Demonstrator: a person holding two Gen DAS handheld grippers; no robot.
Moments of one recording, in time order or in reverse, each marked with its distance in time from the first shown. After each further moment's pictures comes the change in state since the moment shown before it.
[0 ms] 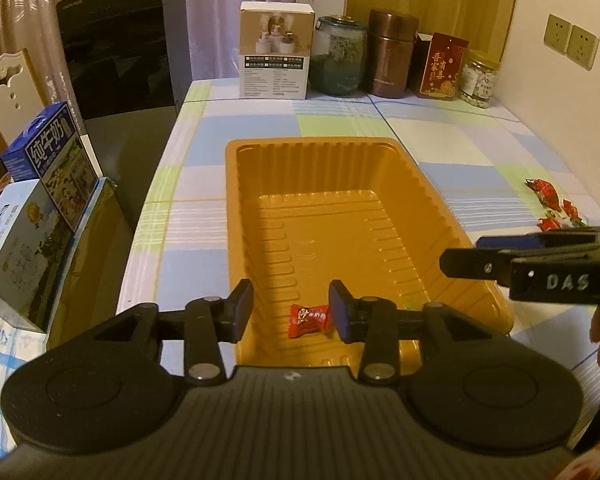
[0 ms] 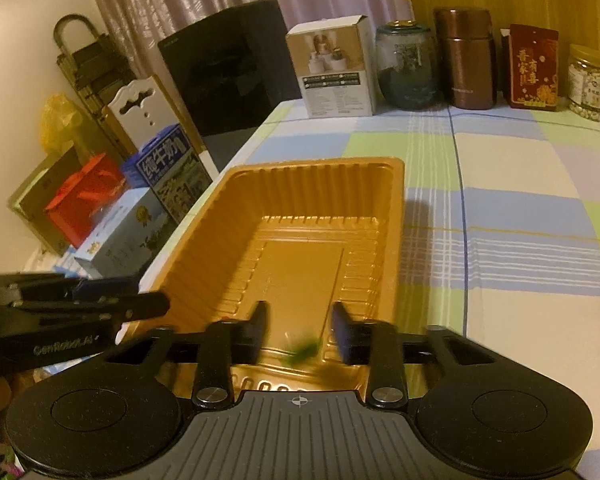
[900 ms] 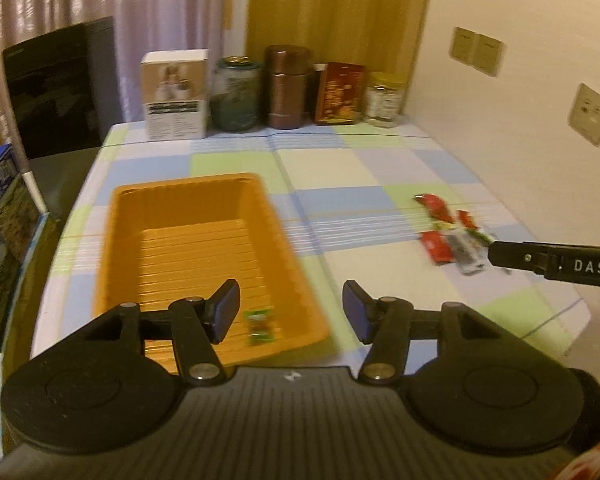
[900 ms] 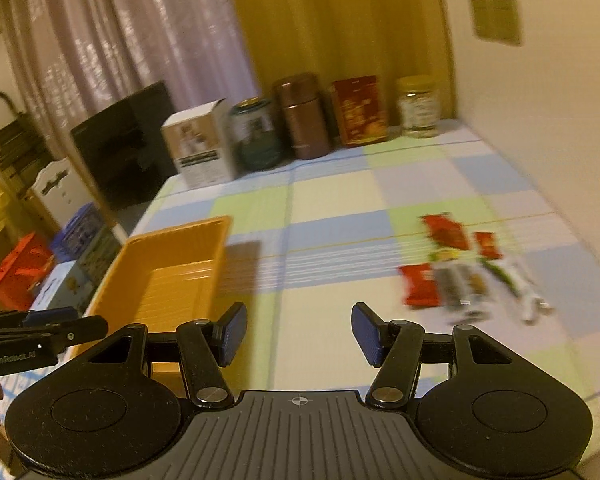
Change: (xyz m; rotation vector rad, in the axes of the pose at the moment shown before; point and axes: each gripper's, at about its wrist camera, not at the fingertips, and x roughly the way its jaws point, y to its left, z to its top) left arm -0.068 -0.125 0.000 0.070 -0.082 -0.160; right arm -0.185 -0.077 -0.039 0.166 -0.174 -0.275
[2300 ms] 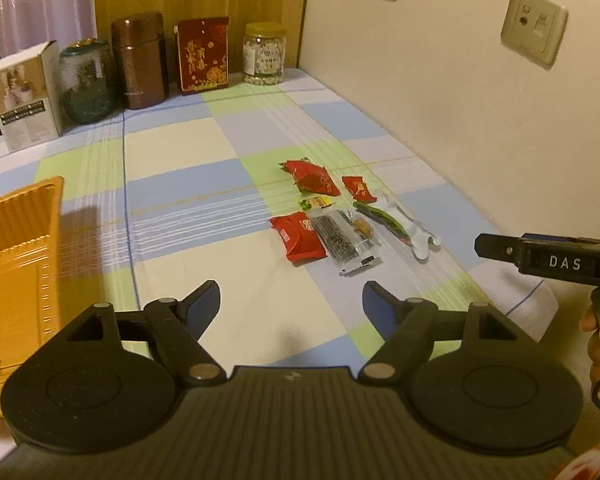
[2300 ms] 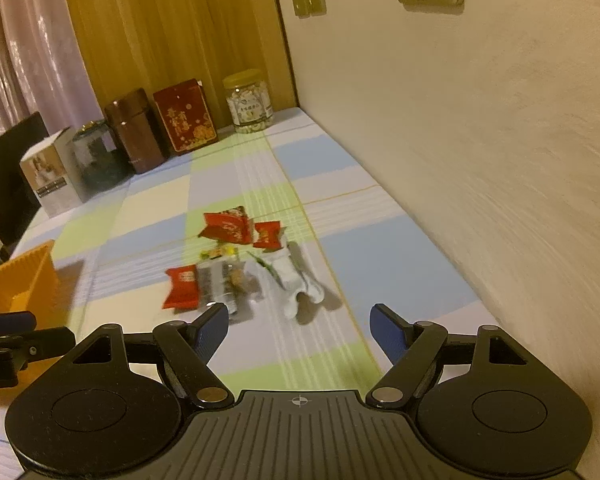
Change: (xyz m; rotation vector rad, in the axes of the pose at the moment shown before) left arm 0.118 -0.164 0.007 0.131 0.104 -0.136; right arm -0.005 -0.193 -0.014 0.109 -0.007 -0.236
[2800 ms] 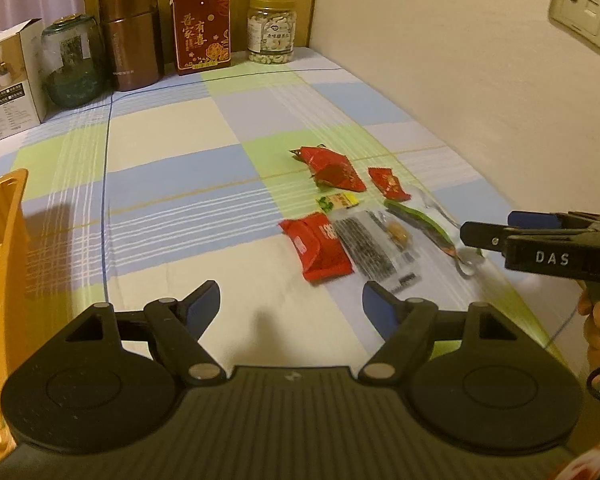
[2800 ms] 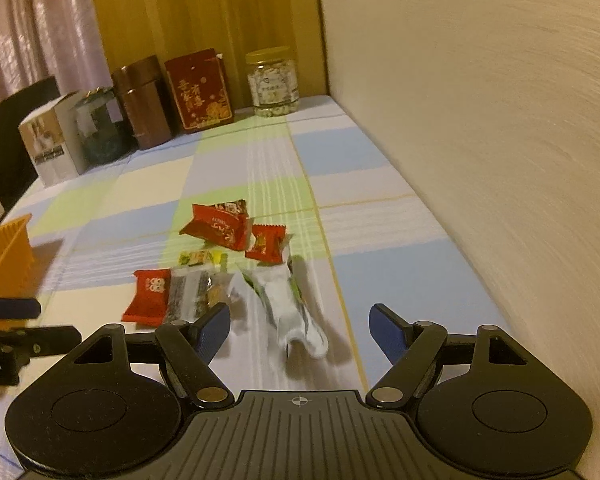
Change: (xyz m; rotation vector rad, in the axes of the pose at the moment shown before) left arm 0.074 0.012 0.013 -0.012 0.030 0.013; right arm 0.091 -0.005 0.016 -0.142 0.017 0.052
